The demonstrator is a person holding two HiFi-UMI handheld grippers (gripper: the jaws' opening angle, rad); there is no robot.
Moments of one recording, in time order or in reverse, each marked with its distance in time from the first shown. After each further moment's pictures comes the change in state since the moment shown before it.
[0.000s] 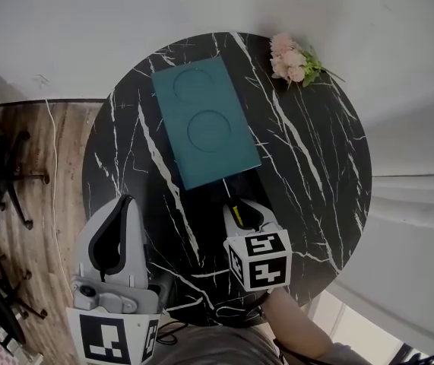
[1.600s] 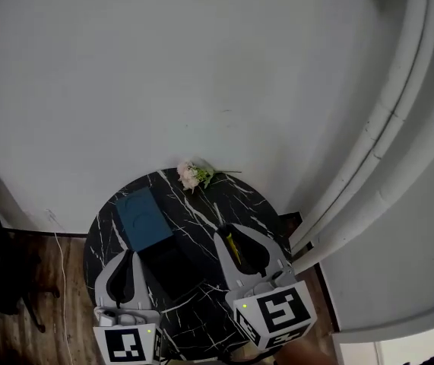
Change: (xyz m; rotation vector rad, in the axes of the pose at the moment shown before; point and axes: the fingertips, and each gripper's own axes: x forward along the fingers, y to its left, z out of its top) left arm -0.112 -0.191 0.135 0.242 -0.354 0.000; right arm -0.399 -0.051 0.105 -0.156 -0.914 -0.092
